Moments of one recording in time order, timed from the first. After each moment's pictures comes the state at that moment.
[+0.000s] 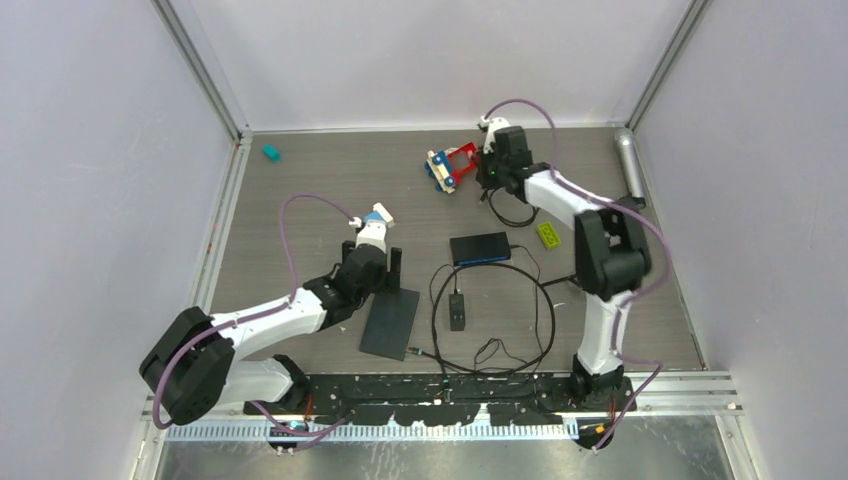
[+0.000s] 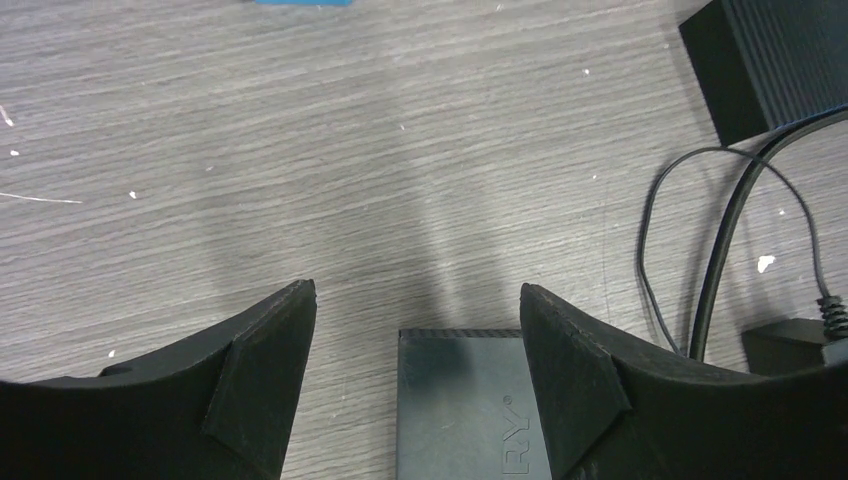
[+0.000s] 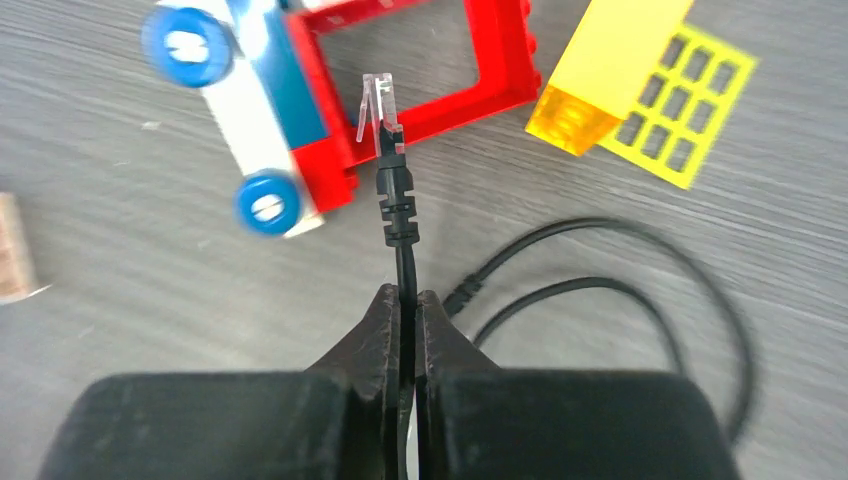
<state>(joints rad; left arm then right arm) -0.76 1.23 0.54 0.03 -0.40 -0.39 0.33 2.06 1.52 -0.11 -0.05 0.07</state>
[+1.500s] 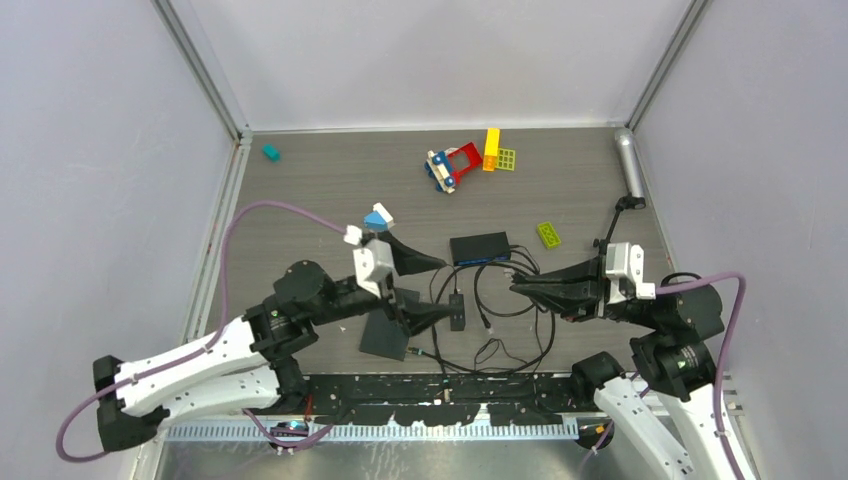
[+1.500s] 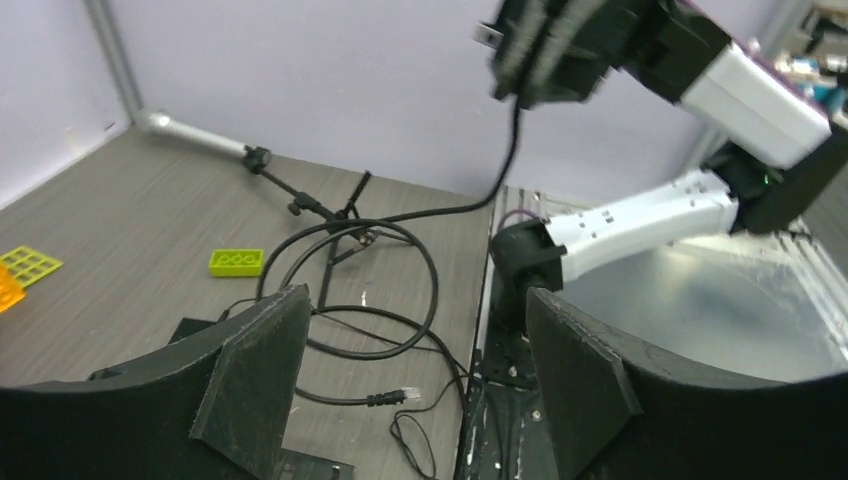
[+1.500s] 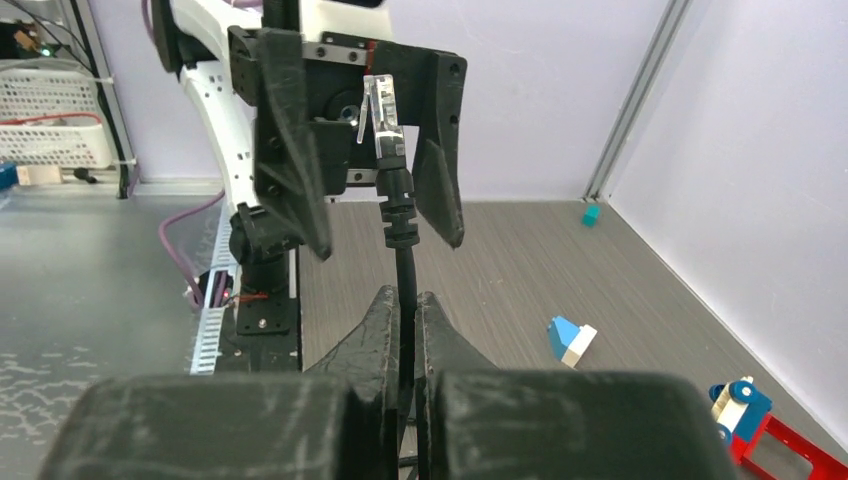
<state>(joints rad) -1.08 0.77 0.76 0.19 0.24 -0.17 0.37 0.40 0.79 0.00 -0.96 0.16</state>
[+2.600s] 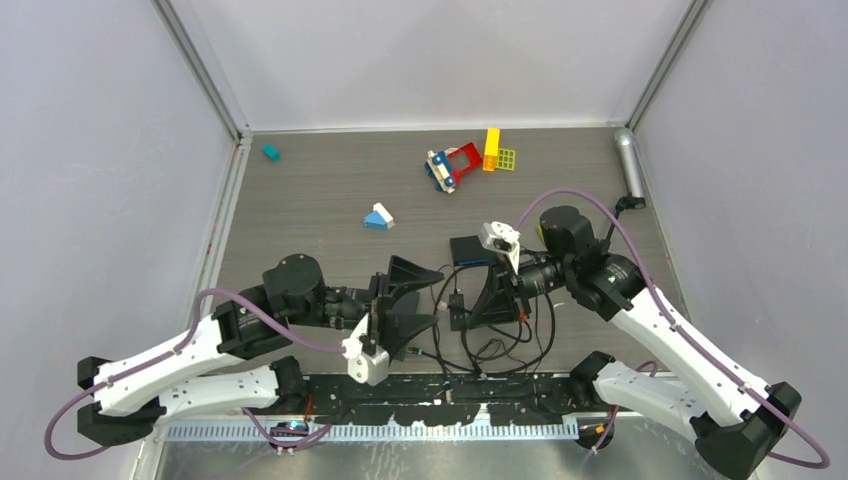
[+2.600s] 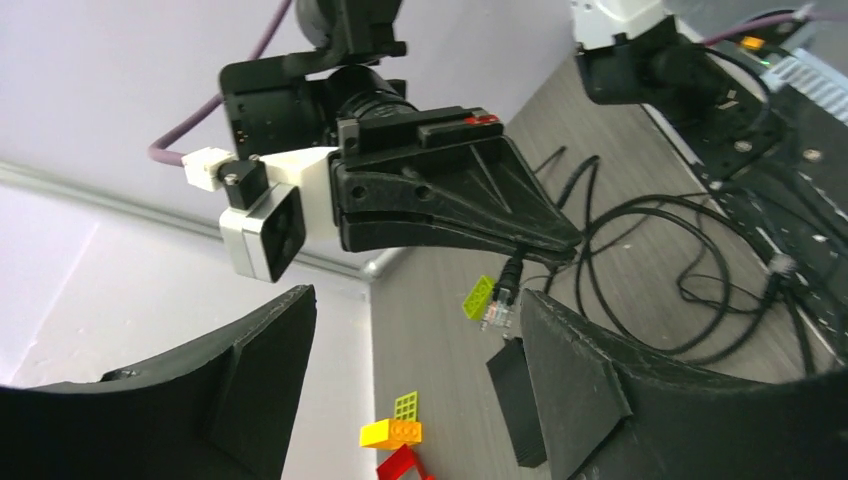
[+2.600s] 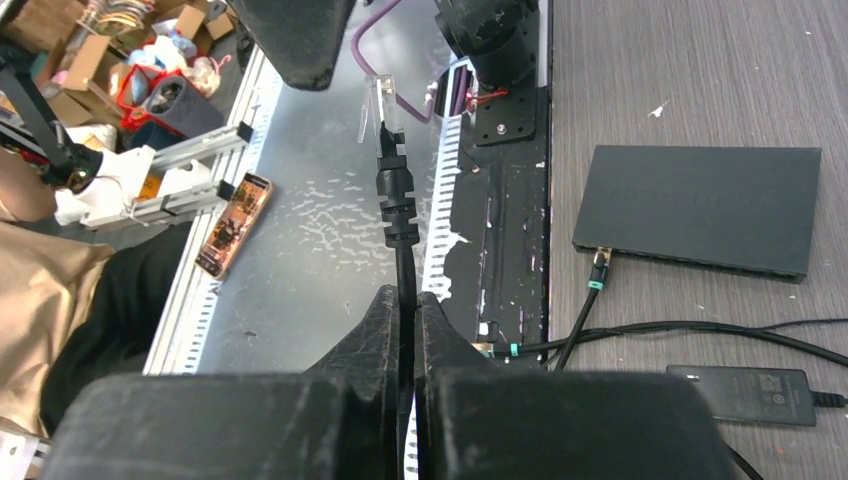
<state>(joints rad) -1.18 0.76 0.94 -0.20 0.46 1.02 0.63 0.90 0.91 -0.52 -1.15 0.00</state>
